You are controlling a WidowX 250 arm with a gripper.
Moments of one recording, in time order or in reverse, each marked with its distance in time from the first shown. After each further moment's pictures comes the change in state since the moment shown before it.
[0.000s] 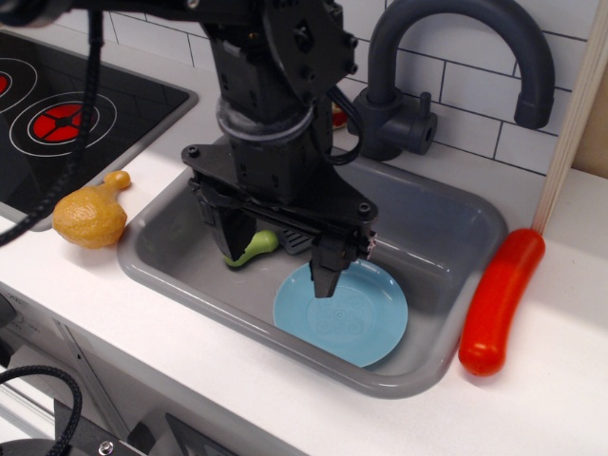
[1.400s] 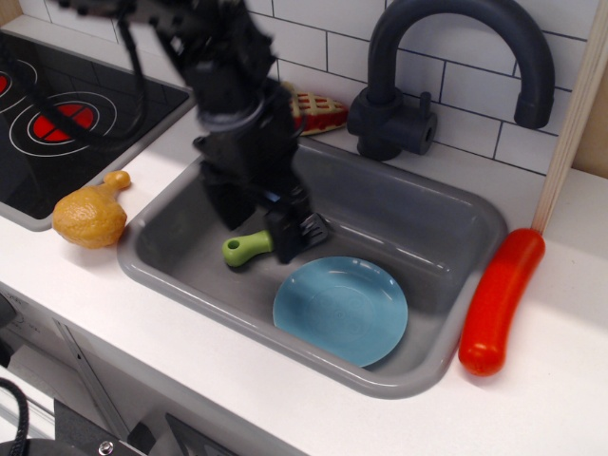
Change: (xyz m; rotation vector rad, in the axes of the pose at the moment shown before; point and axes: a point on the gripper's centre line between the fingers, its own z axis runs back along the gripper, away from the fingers) arm 0.048 0.063 -0.074 -0.106 0.003 -0.262
